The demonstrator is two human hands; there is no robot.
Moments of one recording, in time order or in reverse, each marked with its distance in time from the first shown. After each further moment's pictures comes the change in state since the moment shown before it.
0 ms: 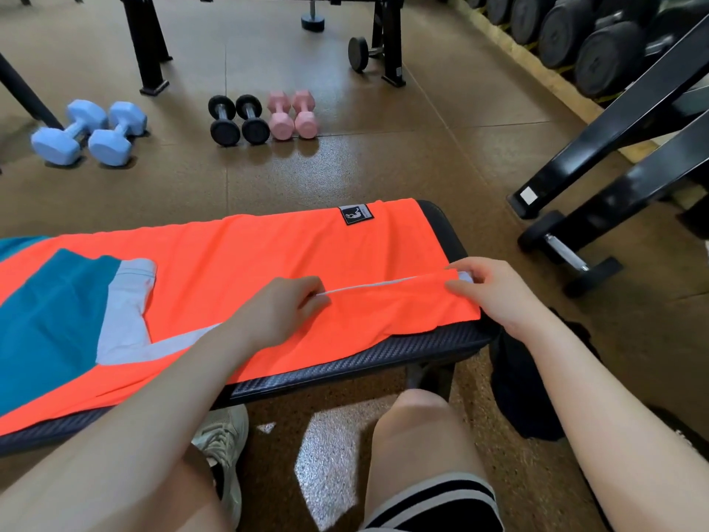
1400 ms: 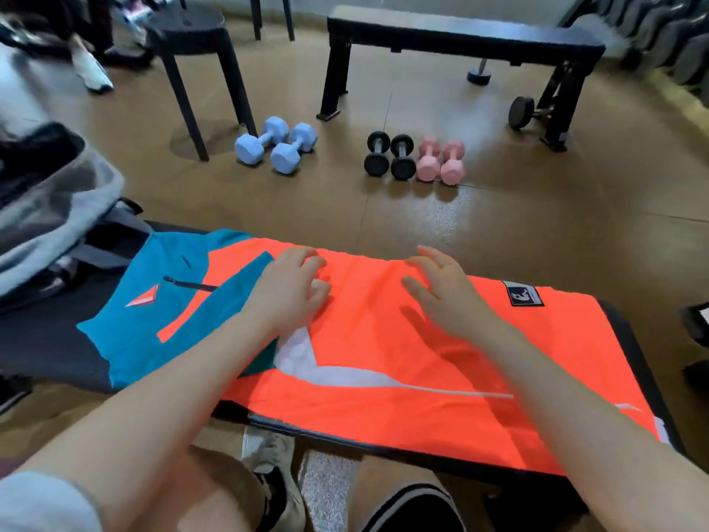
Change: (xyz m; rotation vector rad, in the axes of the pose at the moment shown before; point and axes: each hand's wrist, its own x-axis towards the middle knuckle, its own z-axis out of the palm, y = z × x) left_hand -0.058 -0.140 -0.097 0.295 0.351 -0.292; right_hand 0.079 -0.169 0.179 -0.490 -0.249 -0.622
